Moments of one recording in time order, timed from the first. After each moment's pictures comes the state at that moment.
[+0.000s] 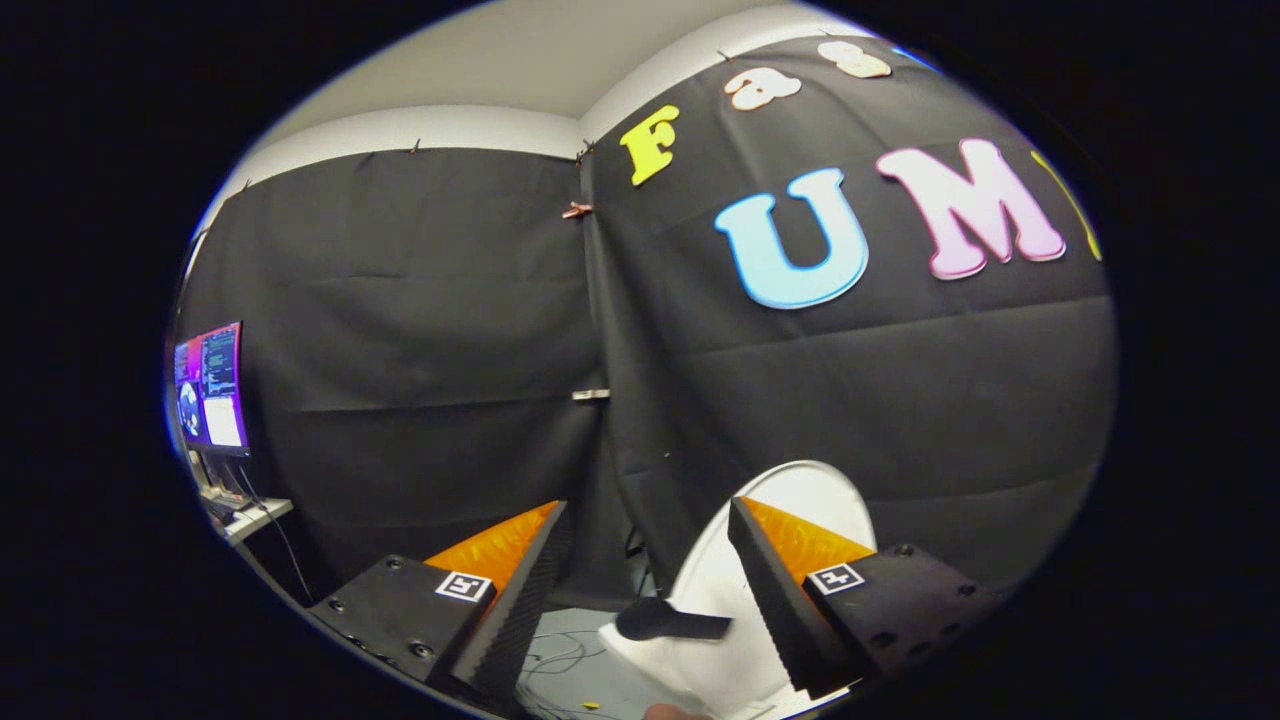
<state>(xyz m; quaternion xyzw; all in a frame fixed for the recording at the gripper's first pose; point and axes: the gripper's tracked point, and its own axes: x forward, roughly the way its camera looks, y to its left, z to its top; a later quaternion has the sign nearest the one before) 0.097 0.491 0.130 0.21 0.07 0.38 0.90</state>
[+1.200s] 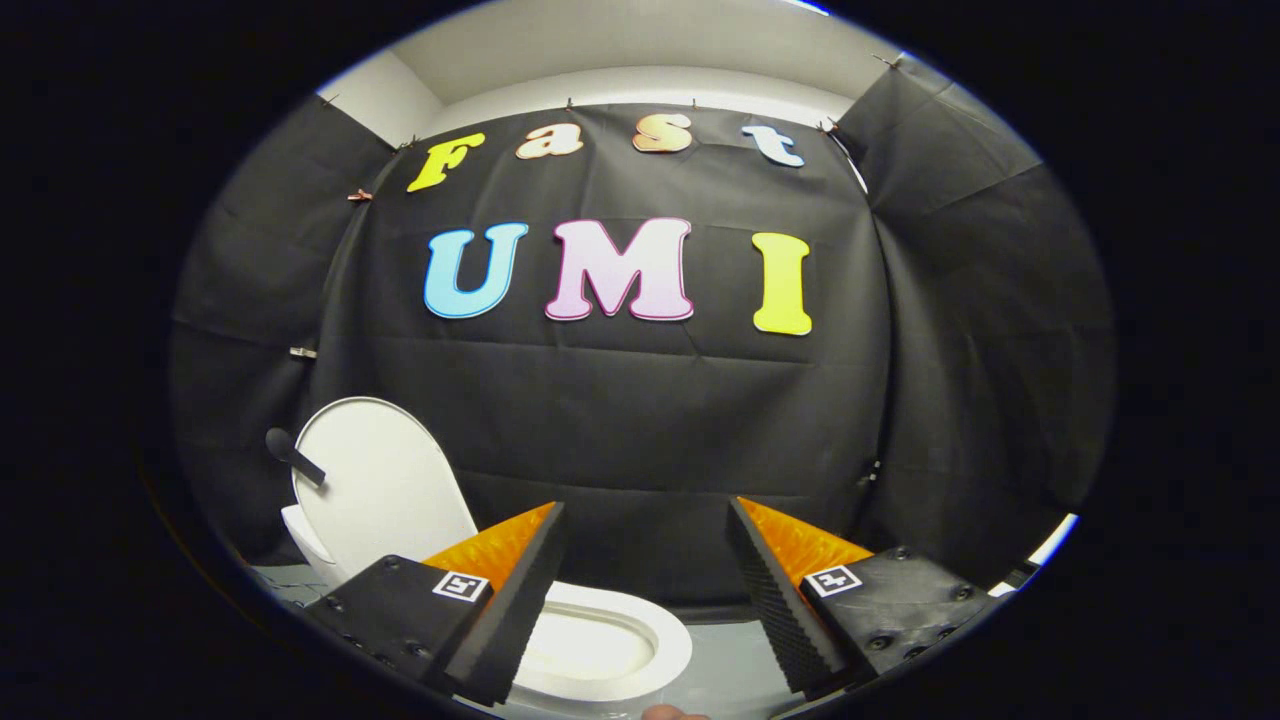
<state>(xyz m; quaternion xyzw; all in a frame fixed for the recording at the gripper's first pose) 0.037 0.090 0.021 0.08 0.07 0.01 0.99</state>
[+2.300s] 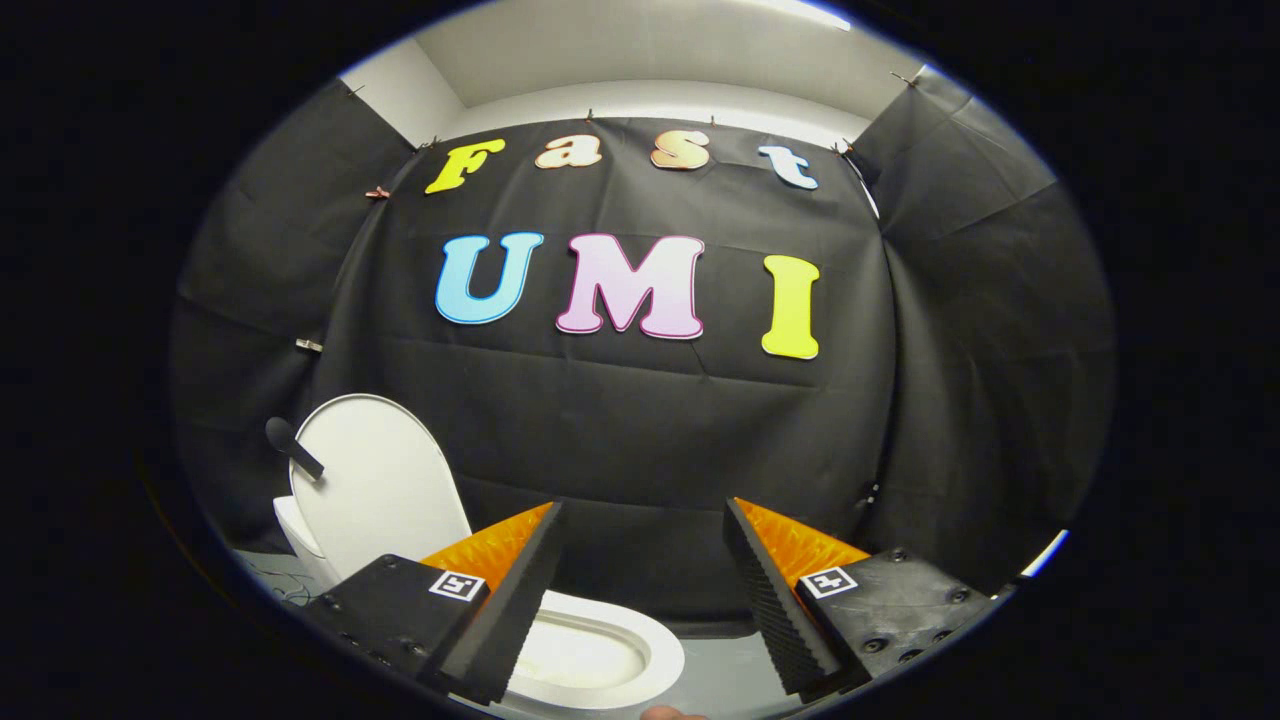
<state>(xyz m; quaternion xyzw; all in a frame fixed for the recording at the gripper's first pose) 0.032 0.102 0.034 0.06 0.05 0.02 1.00</state>
